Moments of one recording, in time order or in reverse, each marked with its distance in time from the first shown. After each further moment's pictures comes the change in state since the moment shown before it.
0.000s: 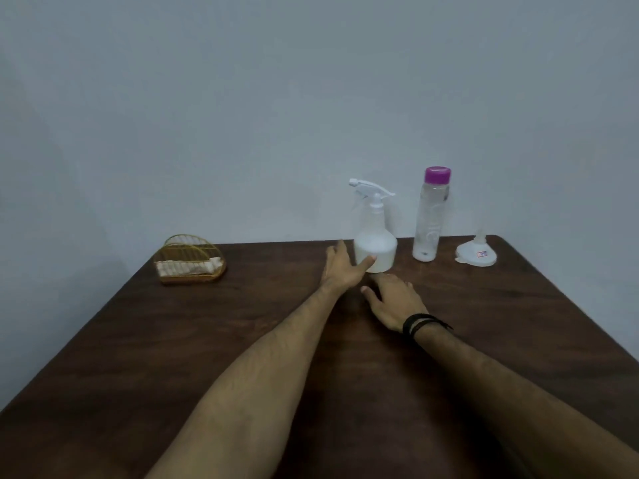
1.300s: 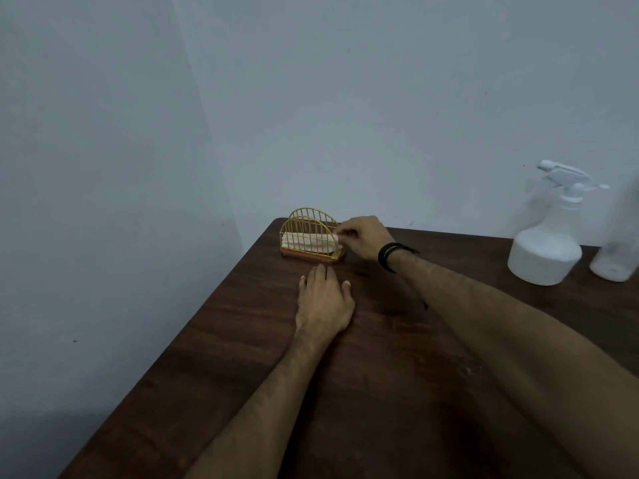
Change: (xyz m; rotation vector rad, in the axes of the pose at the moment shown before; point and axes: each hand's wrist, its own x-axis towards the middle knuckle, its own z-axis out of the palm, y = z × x) left_hand -0.081 -0.205 -0.158 0.575 0.358 -0.103; right_hand 0.167 -0.250 0.114 0.259 -0.009 -0.509
